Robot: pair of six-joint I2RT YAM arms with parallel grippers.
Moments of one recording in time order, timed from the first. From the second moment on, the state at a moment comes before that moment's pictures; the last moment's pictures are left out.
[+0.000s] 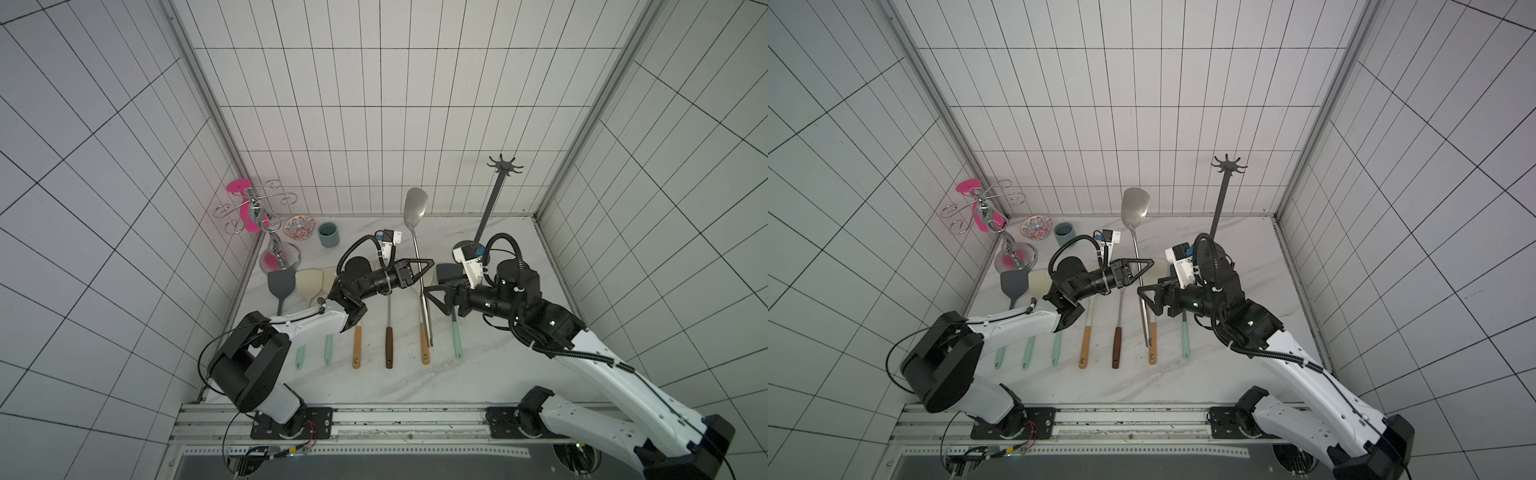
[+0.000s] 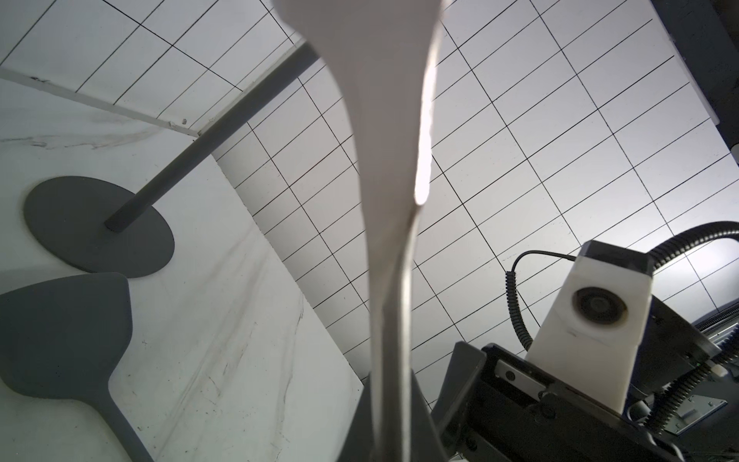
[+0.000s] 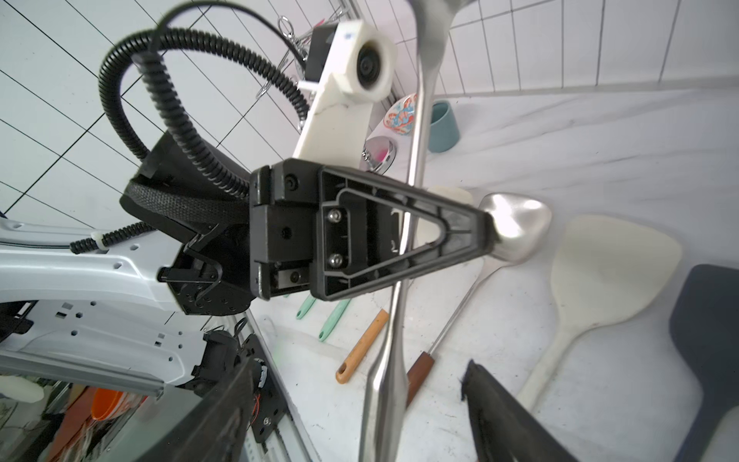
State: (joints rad) left arm -0.66 1.54 0.83 0.89 0.59 -1.05; right arm 0.70 0.98 0.93 -0.31 -0.34 0.44
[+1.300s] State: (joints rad) left arm -0.67 1.57 0.78 0.91 0.52 -1.03; right arm 0.85 1.07 0.93 -0.49 0.09 0.35
